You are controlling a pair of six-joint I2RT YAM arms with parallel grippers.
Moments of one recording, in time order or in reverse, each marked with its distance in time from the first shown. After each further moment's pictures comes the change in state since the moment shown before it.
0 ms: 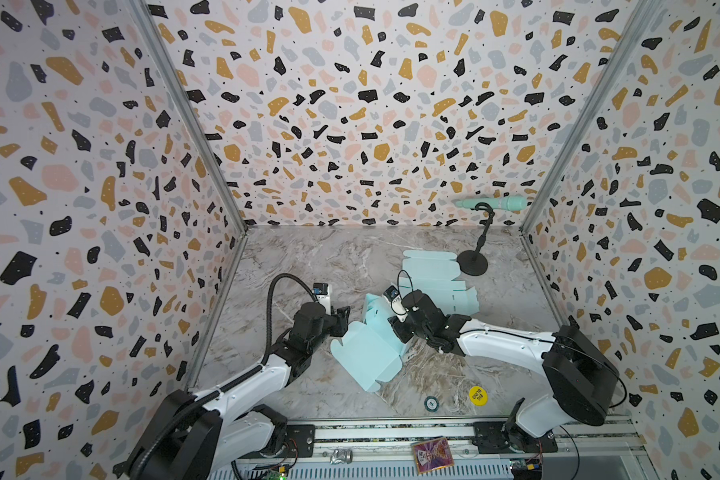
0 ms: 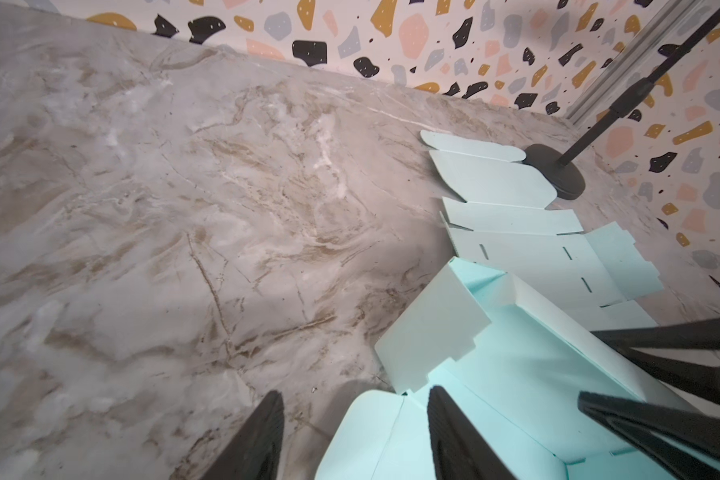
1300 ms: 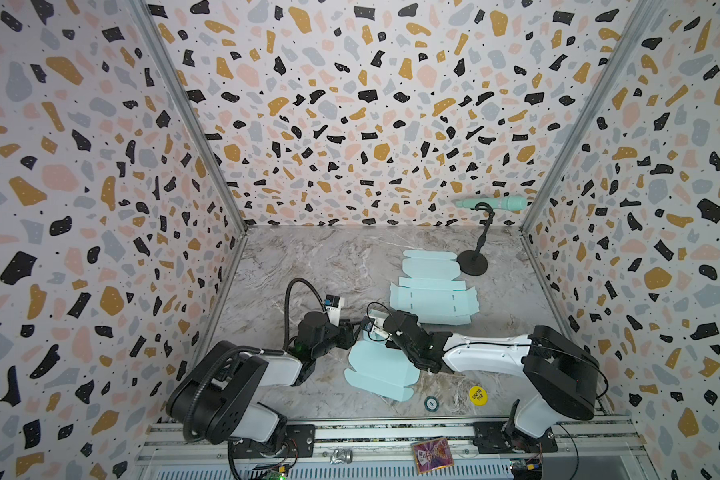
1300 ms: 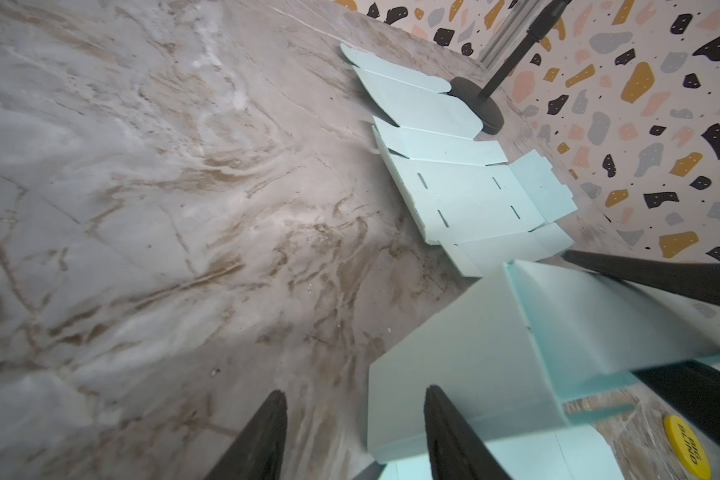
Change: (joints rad) left arm 0.011 0.246 -0.154 0.440 0.292 -0.008; right arm 0.151 0.056 -0.053 0.166 0.376 -0.592
